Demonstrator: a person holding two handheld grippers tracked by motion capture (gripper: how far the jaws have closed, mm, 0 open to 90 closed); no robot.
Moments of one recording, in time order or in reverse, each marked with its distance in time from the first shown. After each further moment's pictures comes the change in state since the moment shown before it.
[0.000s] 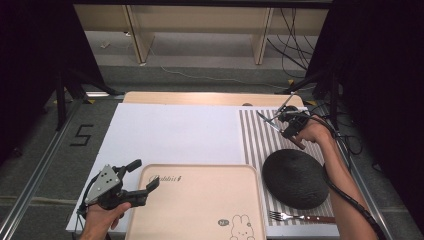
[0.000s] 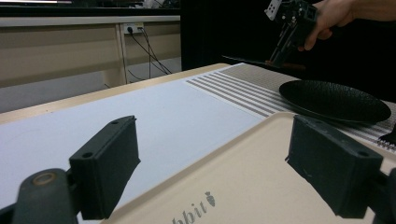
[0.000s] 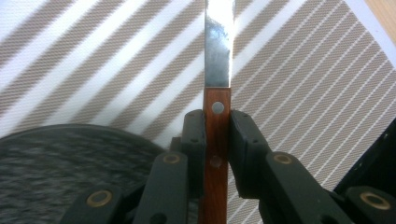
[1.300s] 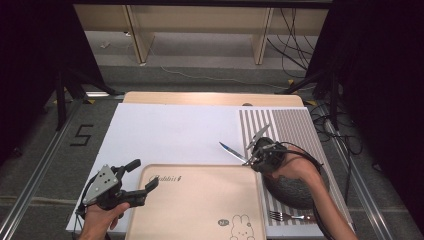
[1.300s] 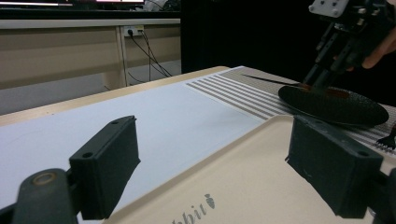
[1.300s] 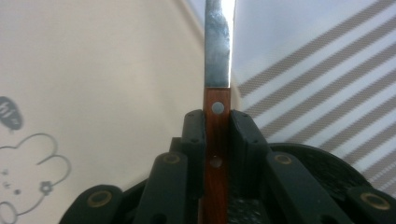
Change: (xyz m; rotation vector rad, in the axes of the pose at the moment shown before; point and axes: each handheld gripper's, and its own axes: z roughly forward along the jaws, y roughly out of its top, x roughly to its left) left arm 0.001 0.002 -0.003 -0.002 0.005 0.000; right arm 0.145 -0.015 -0.047 -0.132 0.196 -0.209
